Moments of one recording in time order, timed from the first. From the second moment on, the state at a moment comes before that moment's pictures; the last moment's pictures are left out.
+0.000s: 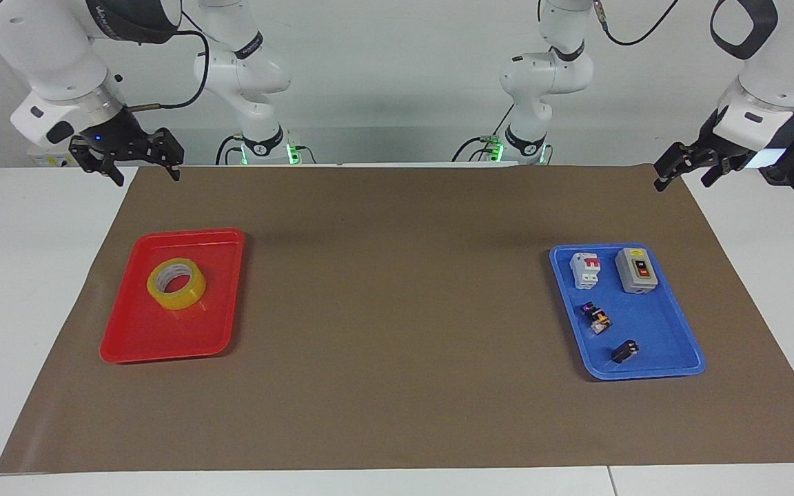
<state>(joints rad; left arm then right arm) -0.01 -0.03 0.07 -1.61 0.01 1.54 0.06 -0.05 -0.02 -0.03 -1.58 -0.02 1.46 -0.18</state>
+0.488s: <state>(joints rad) -0.01 -0.03 0.07 -1.61 0.01 1.54 0.06 -0.07 -0.02 -0.04 -1.57 -0.02 1.47 -0.18</state>
